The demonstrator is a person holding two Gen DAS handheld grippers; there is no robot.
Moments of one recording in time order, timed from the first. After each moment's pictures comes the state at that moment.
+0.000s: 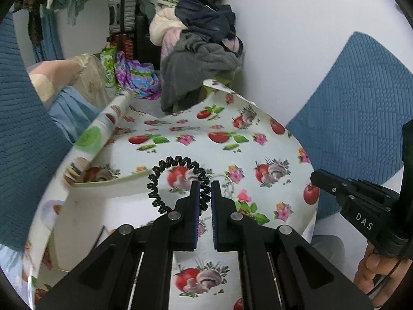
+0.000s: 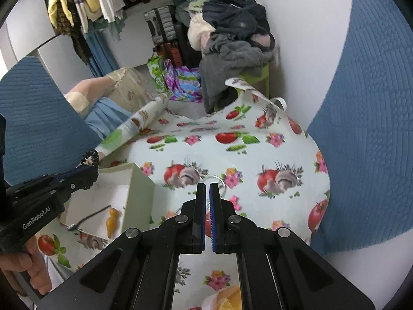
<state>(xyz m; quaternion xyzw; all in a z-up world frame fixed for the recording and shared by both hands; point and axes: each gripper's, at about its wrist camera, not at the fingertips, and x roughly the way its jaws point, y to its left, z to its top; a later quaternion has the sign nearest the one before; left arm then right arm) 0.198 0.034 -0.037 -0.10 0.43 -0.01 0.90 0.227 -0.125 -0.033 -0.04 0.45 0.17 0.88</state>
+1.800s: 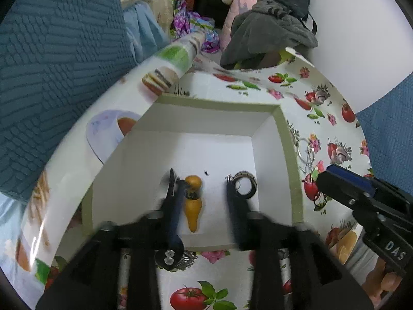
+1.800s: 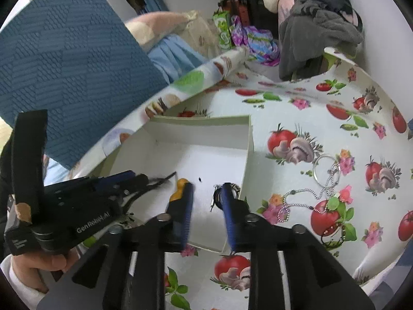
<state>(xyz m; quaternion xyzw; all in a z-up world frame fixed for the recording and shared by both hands) 0.146 0.164 -0.138 -0.18 0.51 0.09 0.84 0.201 0.037 -0.121 -0.08 0.52 0.31 0.79</state>
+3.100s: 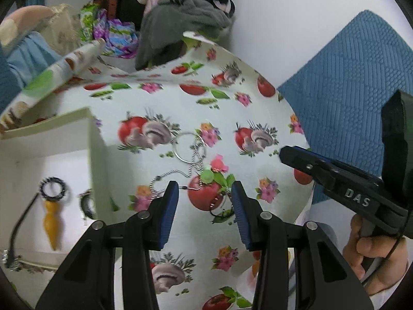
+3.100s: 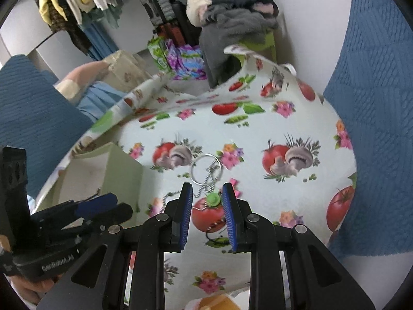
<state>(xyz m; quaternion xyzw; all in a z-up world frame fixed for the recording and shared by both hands) 0.221 -0.014 -0.141 -0.17 0.50 -0.07 0.85 0.267 -0.161 -0.116 -0.01 0.51 0.20 0.84</state>
